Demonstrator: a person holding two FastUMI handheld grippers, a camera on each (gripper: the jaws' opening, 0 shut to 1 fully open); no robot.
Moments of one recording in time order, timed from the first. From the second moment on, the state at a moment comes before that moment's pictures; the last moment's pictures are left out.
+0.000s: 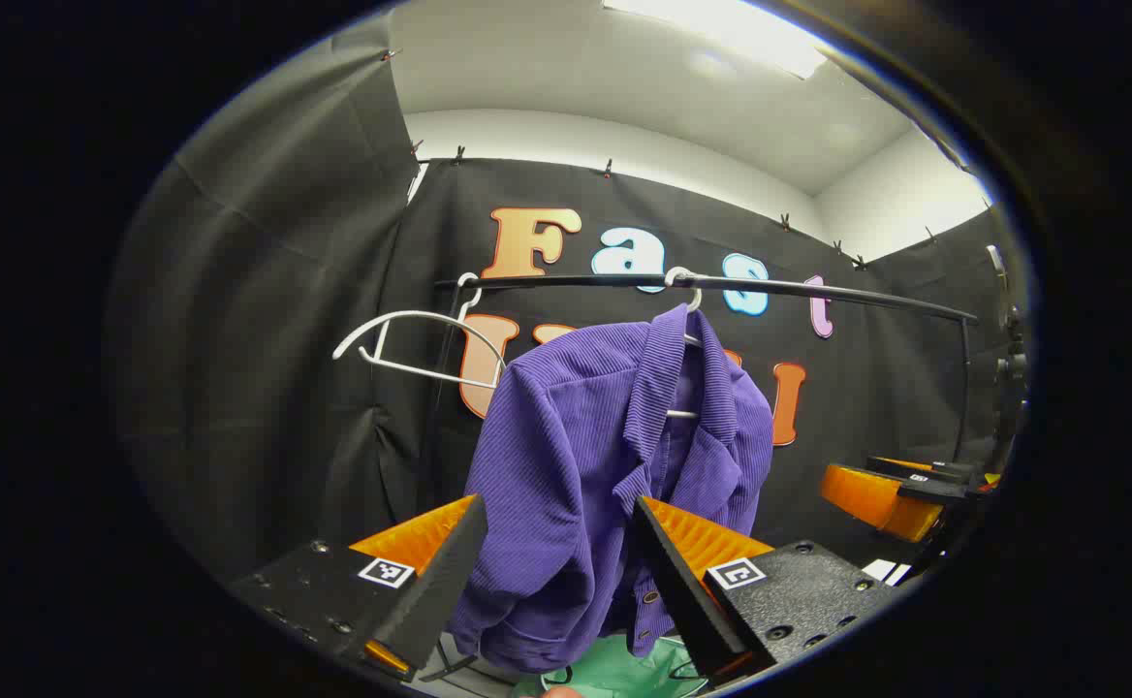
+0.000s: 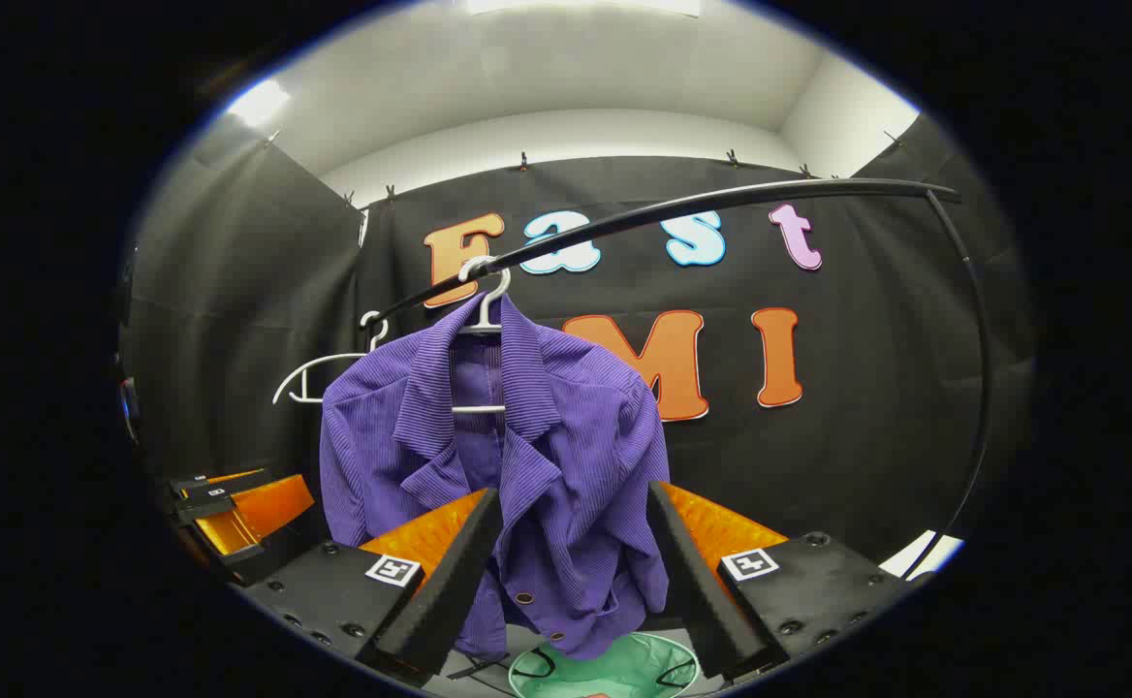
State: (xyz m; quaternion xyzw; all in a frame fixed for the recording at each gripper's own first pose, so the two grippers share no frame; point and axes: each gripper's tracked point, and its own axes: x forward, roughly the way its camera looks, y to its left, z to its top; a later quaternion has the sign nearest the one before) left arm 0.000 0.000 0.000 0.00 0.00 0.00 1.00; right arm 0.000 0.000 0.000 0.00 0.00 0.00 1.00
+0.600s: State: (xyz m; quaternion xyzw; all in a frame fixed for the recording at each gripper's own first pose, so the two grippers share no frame) left arm 0.003 -0.008 -0.003 0.00 0.00 0.00 1.00; right arm -0.002 -0.017 -0.003 0.00 0.00 -0.01 1.00
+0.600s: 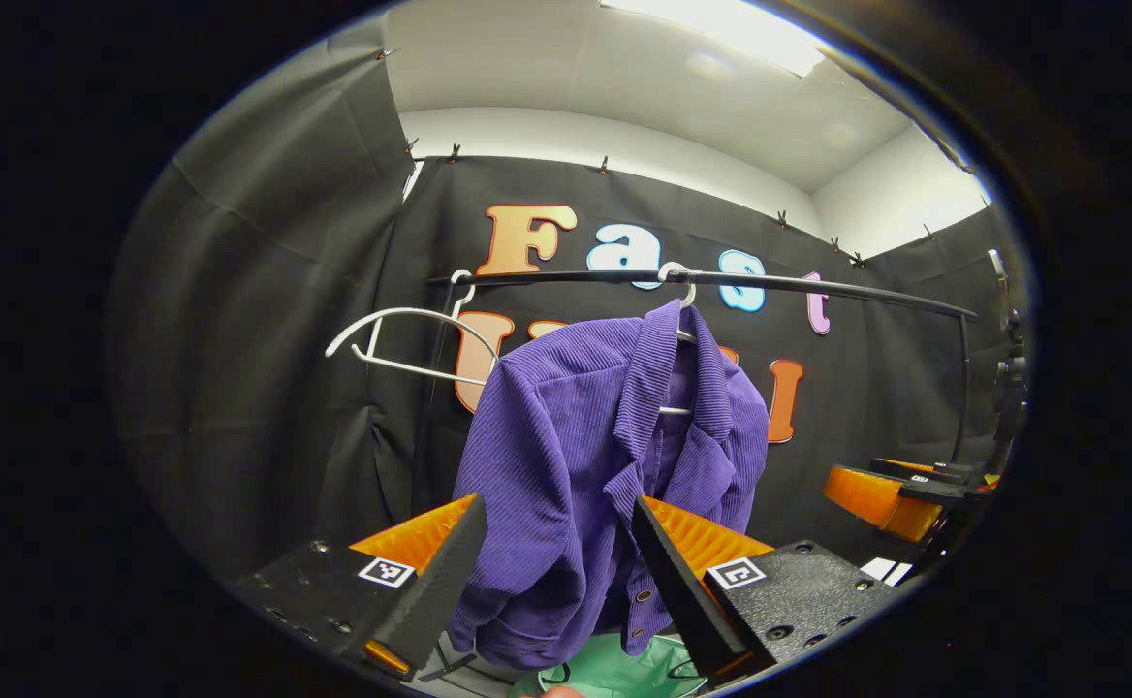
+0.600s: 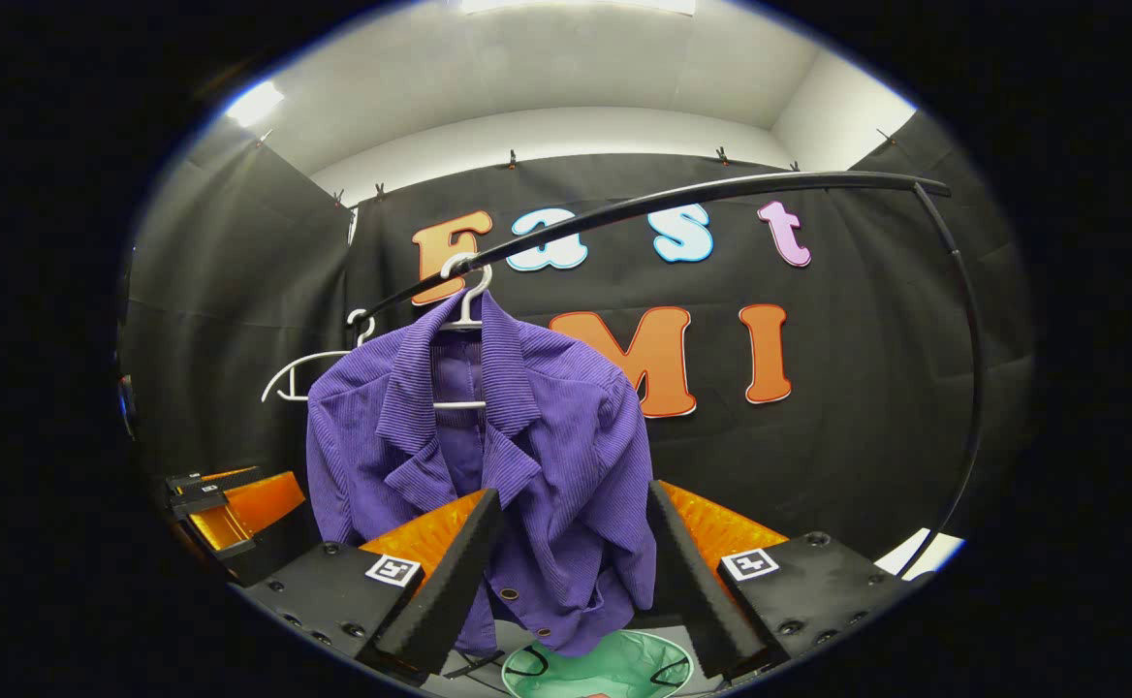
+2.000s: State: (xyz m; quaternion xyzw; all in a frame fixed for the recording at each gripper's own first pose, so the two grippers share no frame) left arm -0.013 0.050 -0.039 -0.03 0.07 -0.01 1.00; right arm 0.142 0.054 -0.136 0.09 0.12 -0.01 0.99
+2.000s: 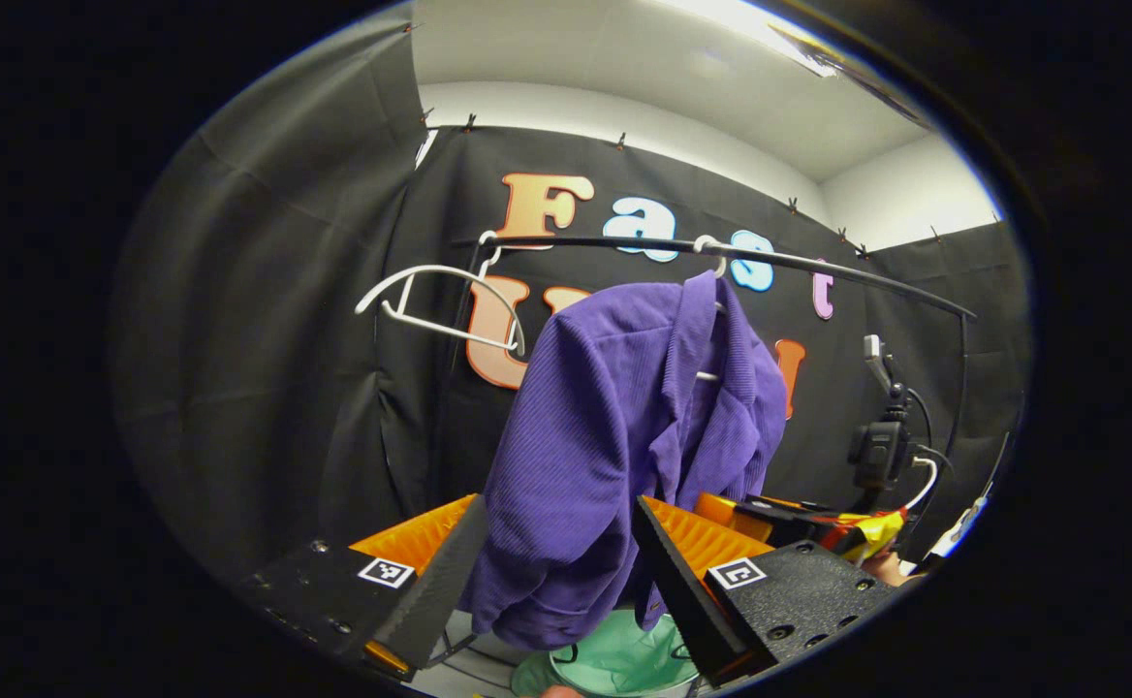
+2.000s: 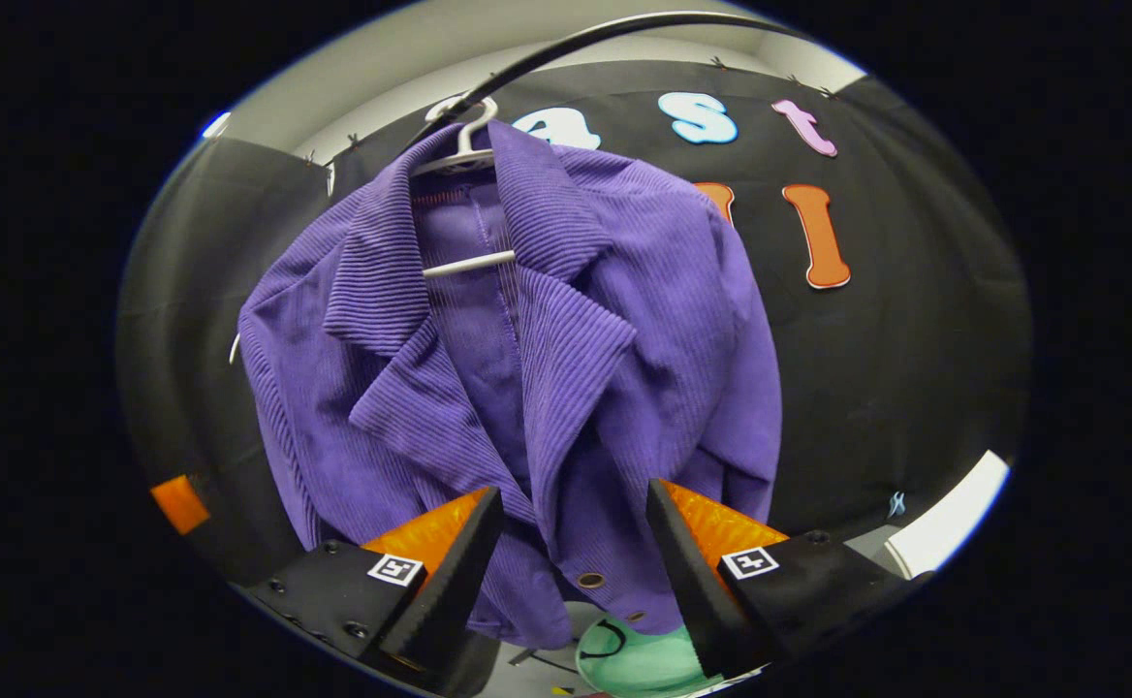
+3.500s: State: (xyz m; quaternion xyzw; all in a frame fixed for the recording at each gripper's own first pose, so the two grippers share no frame) left arm 0.155 -0.083 -0.172 -0.03 0.05 0.17 0.98; right arm 0.072 -0.122 -0.031 0.03 0.01 0.15 0.99
